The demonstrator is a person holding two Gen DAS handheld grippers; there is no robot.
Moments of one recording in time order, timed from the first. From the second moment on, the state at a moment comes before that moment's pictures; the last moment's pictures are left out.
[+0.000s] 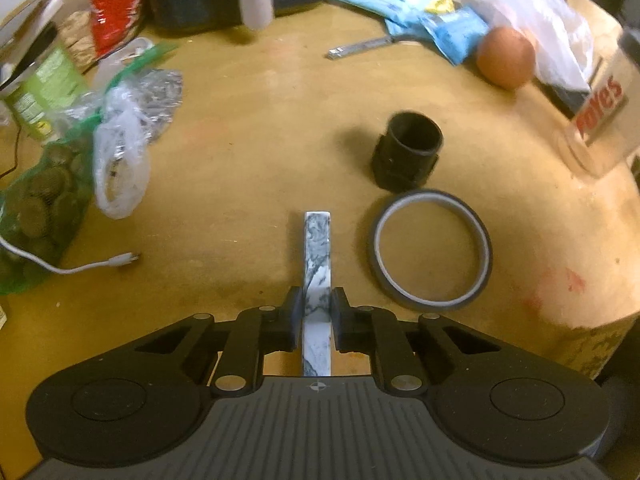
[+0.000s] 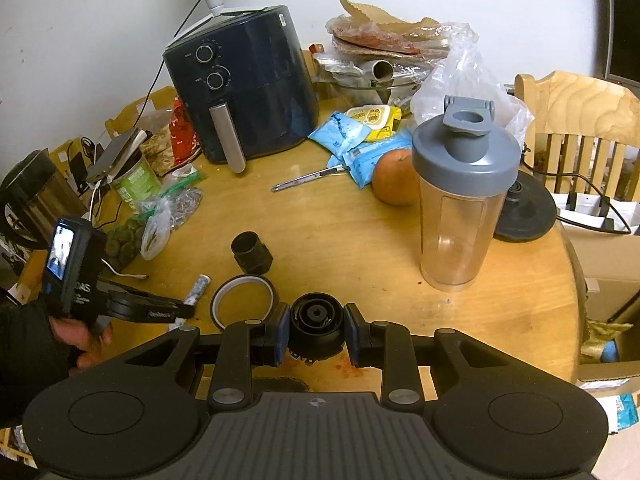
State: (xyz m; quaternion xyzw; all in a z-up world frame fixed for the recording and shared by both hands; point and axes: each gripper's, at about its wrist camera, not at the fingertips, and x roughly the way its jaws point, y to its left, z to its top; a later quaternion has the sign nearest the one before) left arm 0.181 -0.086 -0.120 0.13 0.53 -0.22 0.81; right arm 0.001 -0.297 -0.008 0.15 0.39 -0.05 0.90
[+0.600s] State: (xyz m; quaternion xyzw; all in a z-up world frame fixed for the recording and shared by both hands) left arm 0.158 -0.067 -0.061 0.10 0.48 -0.22 0.85; right arm 0.007 -0.290 -0.008 0.14 0.40 -0.02 0.91
